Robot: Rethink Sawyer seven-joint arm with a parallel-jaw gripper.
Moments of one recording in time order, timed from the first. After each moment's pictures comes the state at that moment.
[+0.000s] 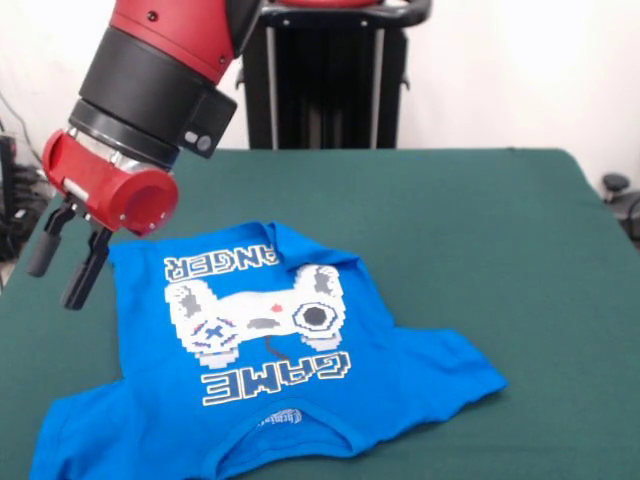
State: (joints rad) arm -0.24 -0.53 -0.10 1.23 -0.81 0.33 2.99
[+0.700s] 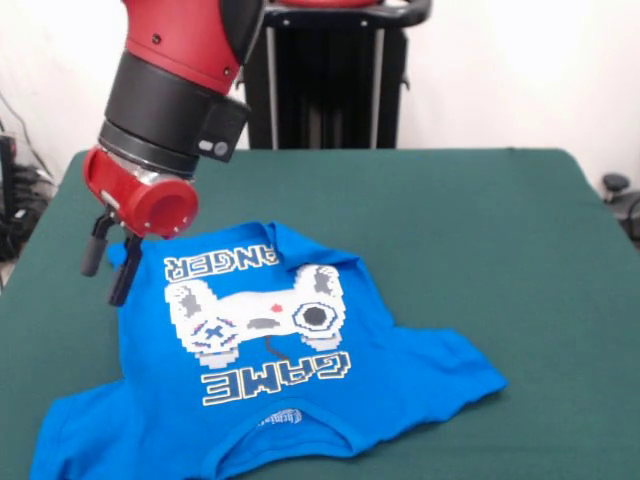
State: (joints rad) arm -0.30 -0.53 -0.04 1.34 -0.74 0.34 2.99
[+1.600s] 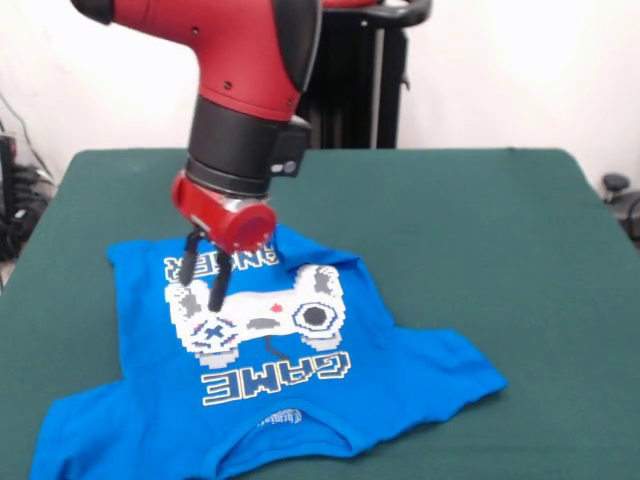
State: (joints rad) arm -0.31 -0.51 0.04 1.45 -0.69 0.34 2.99
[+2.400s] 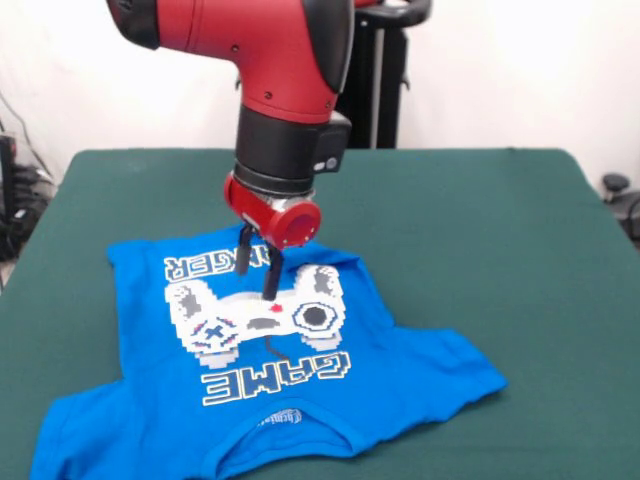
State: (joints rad) arm -0.32 -0.52 0.09 1.55 -0.63 0.39 2.99
